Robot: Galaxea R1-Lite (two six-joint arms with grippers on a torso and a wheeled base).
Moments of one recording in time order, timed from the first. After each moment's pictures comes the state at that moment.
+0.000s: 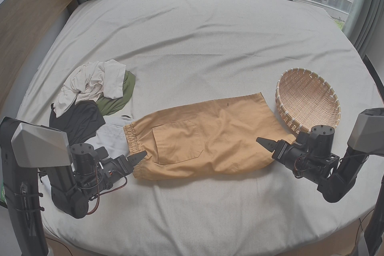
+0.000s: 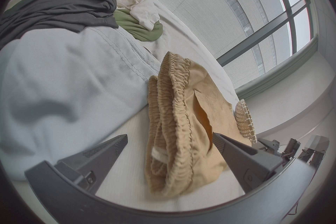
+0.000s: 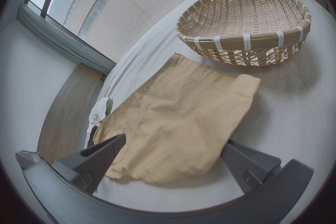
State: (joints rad) left arm -0.21 2.34 -0.47 -1.55 -0.25 -0.64; right arm 0.33 2.09 -0.47 -1.30 0.09 0.68
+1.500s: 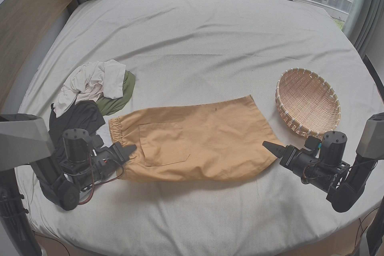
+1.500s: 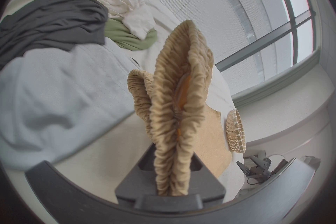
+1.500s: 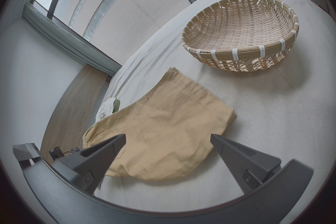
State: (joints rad) left arm -0.19 2.09 -0.46 -1.29 -0.24 -0.72; right arm 0.33 2.04 -0.33 -1.43 0.09 0.67
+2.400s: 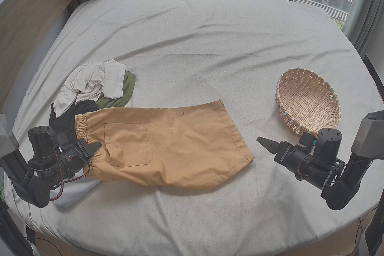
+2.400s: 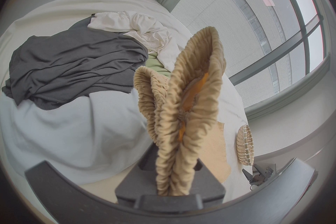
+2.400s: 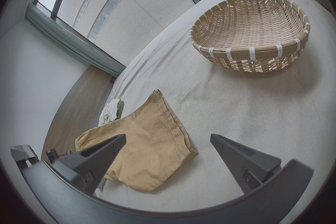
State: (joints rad) left arm -0.02 1.93 -0.37 -1.22 -0.28 -0.68; right arm 0.36 2.07 -0.39 -1.43 0.09 0.68
